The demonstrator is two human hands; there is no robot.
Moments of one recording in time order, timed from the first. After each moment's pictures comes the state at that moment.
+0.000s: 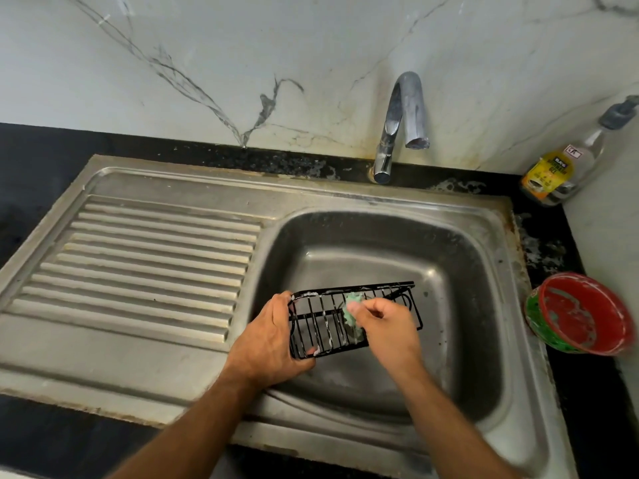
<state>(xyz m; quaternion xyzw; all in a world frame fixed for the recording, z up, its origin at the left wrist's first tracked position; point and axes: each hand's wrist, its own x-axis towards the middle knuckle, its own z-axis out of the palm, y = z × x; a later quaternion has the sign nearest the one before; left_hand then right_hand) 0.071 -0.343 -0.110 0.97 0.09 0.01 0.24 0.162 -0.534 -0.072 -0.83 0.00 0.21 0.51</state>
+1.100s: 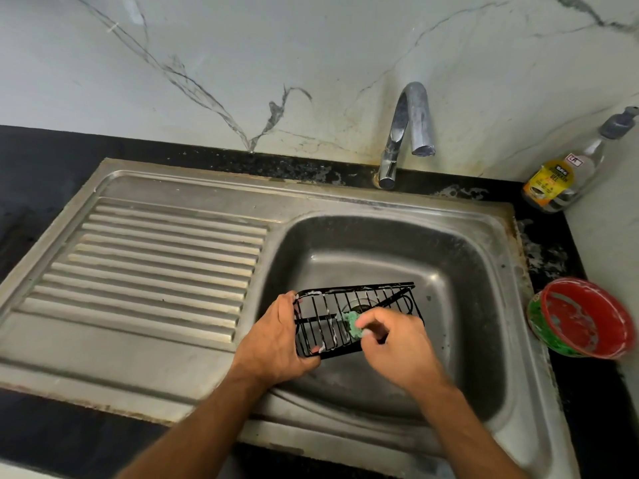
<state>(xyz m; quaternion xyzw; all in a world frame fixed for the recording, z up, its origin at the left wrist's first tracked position) 0.073 -0.343 -0.108 0.97 0.08 0.02 0.22 0.156 -0.553 -0.072 -0.90 -0.17 0.17 0.37</state>
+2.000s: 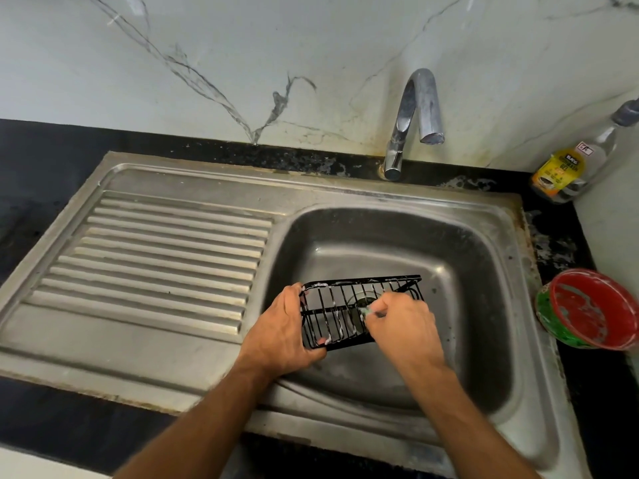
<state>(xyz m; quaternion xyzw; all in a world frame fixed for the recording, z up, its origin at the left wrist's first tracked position) 0.073 -0.343 -0.102 0.97 0.09 0.00 0.23 0.160 -0.534 -0.052 -0.95 -0.07 0.18 0.25</state>
